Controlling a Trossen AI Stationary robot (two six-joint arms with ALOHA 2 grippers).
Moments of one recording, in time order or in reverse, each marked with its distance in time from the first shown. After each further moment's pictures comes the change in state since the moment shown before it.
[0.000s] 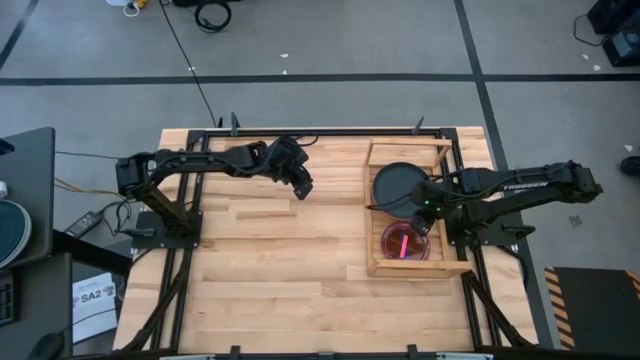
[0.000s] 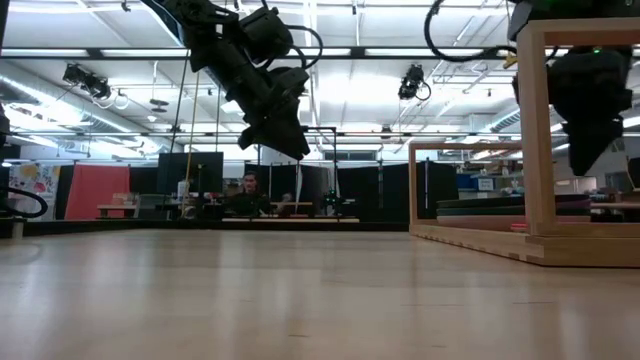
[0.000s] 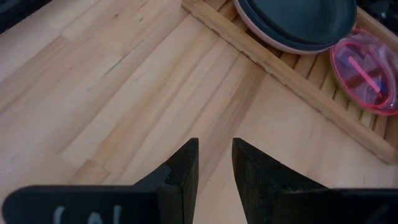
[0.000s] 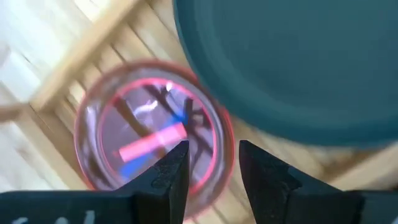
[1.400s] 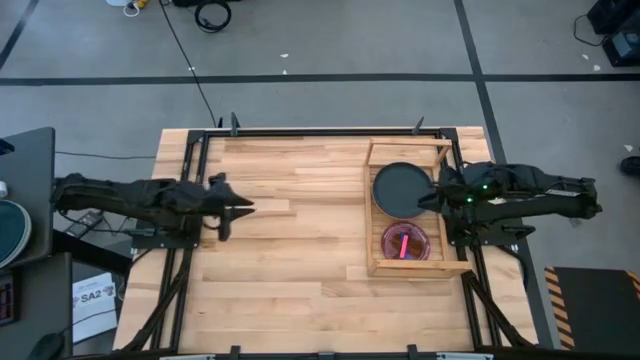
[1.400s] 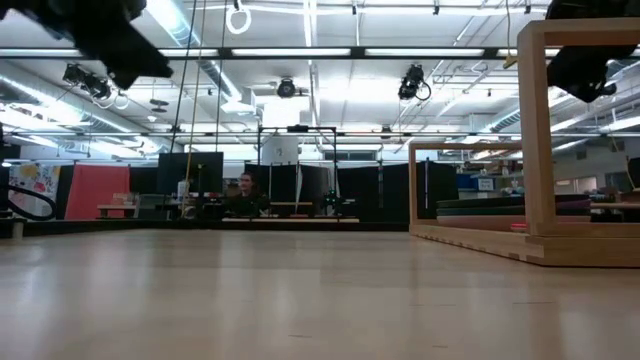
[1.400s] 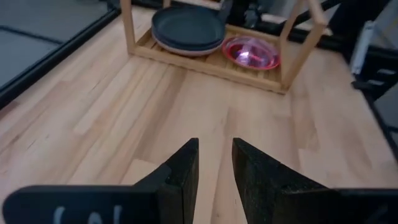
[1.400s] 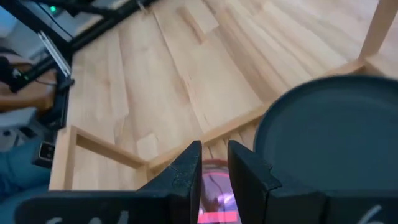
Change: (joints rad) left arm -0.464 -1.017 -0.506 -0.173 -0.321 0.055; right arm 0.000 -0.504 0.000 0.173 0.018 -0.258
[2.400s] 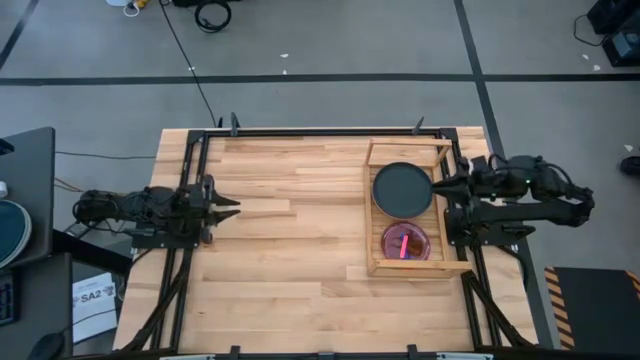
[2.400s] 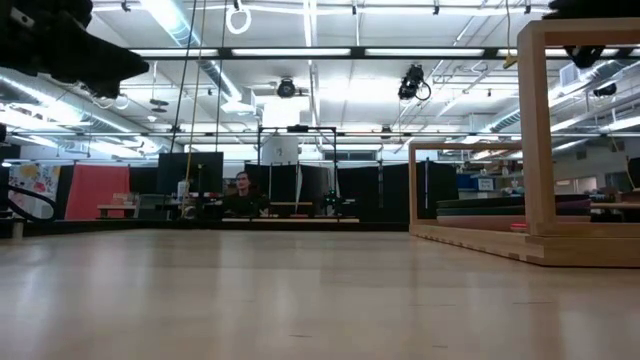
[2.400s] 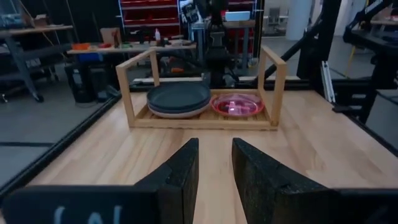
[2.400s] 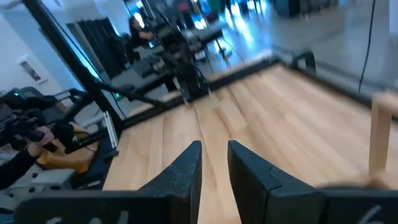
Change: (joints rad) left arm -0.032 -0.580 -0.339 0.145 -0.002 0.295; right arm 0.000 -0.265 0.000 0.173 0.031 -0.107
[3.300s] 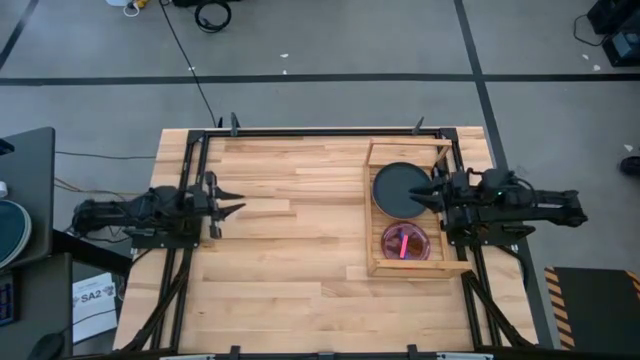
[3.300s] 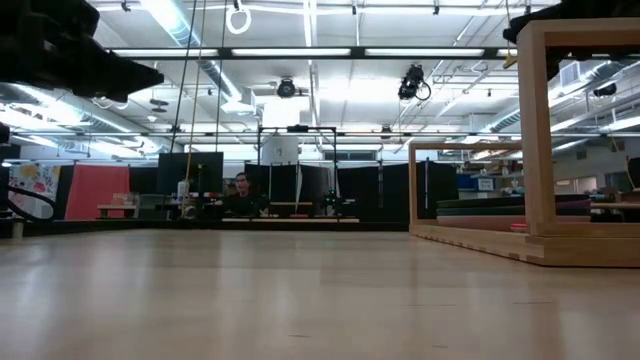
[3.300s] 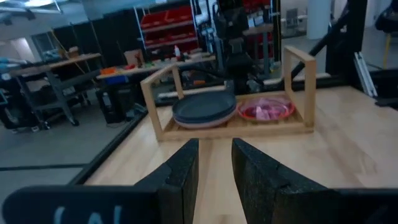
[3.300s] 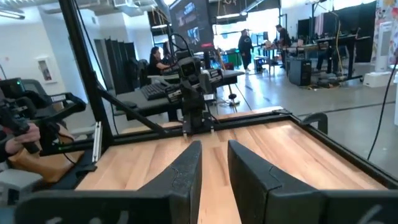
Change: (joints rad) left arm 0.132 0.001 -0.094 0.168 0.050 0.156; right arm -0.001 -0.004 -0.358 0.581 -0.022 -0.268
